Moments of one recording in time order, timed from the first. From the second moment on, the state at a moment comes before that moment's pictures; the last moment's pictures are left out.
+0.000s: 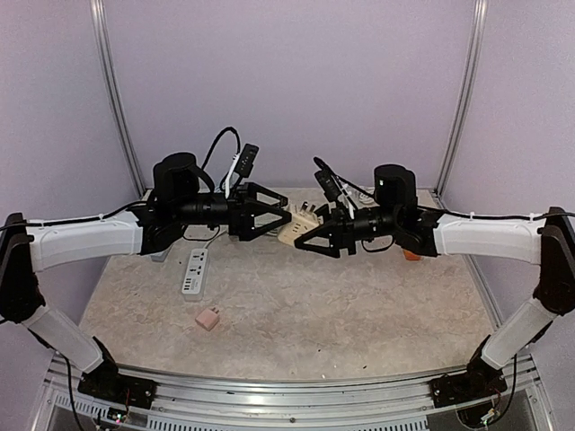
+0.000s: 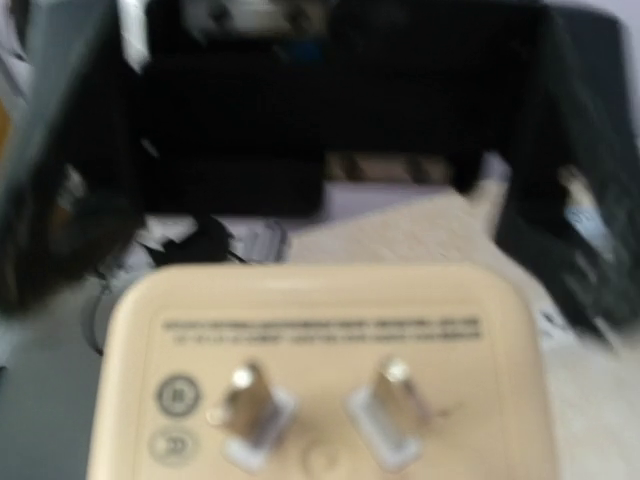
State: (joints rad) left arm -0.73 1.52 1.07 0.45 0.80 -0.32; right arm 0.73 1.56 1.02 0.41 -0.95 0.18
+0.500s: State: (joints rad) left arm -0.72 1.40 1.17 -0.08 0.78 -0.09; right arm 0.73 1.50 1.19 -0.42 -0.73 -0.24
